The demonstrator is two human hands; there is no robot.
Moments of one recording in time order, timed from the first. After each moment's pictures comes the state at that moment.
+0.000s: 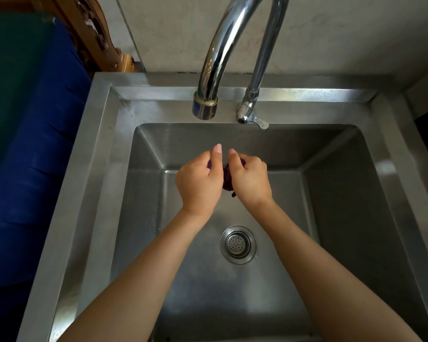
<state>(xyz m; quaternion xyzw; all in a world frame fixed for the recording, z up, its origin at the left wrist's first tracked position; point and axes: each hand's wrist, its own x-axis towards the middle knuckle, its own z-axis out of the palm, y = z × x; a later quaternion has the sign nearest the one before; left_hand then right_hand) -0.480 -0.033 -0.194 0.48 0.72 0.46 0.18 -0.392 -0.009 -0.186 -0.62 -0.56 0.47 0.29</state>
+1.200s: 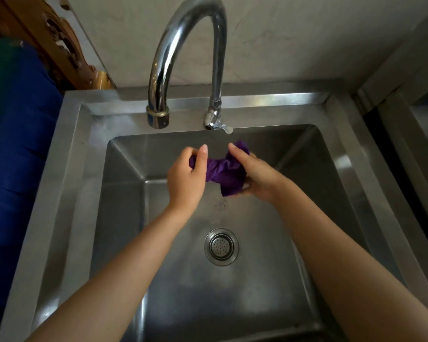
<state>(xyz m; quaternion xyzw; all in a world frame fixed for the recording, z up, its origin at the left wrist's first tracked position) -0.460 -0.017 -0.202 0.48 0.68 0.48 0.28 -0.320 0.014 -0.177 -0.59 -0.33 0.71 0.20</state>
